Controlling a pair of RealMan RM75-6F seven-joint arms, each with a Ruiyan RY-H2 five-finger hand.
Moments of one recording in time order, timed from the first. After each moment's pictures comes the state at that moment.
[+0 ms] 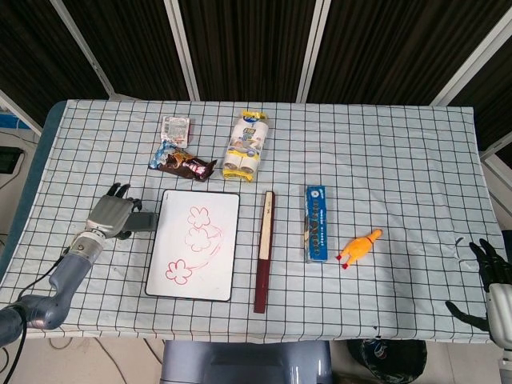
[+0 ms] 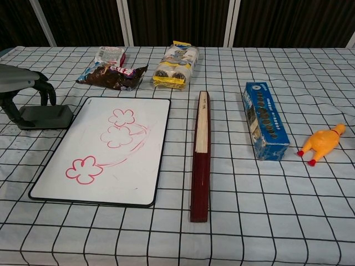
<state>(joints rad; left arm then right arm) -0.69 -1.38 -0.09 -1.29 1.07 0.77 0.36 -0.05 -1.03 0.06 -1.75 -1.51 1.59 0.01</state>
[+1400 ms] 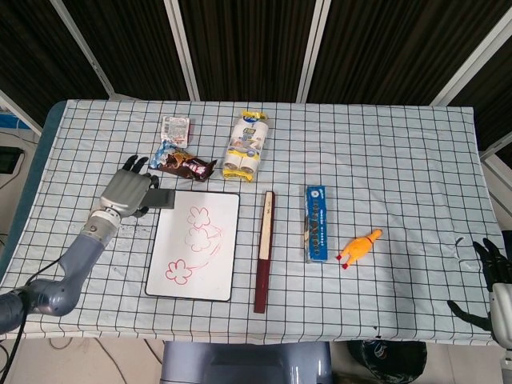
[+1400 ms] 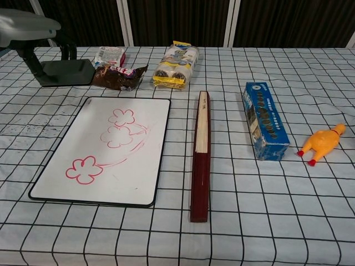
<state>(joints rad) -0.84 -1.27 -0.19 -1.51 0.89 0.81 0.56 -0.05 -1.03 0.06 -1.76 -1.49 1.59 0.03</state>
